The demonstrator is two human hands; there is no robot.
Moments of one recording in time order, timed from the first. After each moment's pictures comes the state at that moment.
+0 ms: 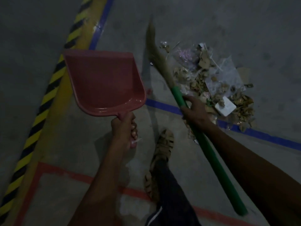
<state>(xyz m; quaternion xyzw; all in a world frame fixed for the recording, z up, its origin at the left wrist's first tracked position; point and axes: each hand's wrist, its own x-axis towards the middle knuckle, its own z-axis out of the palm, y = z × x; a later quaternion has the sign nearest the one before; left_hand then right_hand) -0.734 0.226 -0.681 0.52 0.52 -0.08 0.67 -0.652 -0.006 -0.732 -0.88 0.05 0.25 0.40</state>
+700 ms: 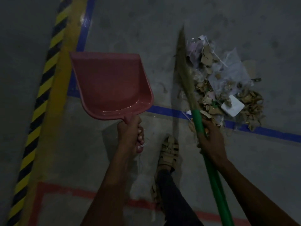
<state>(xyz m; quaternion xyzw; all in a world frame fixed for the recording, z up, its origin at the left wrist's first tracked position) -0.658 0.230 -0.731 0.55 0.52 -0.15 0.64 -0.696 -0.031 -0.786 -0.87 0.21 0.21 0.39</state>
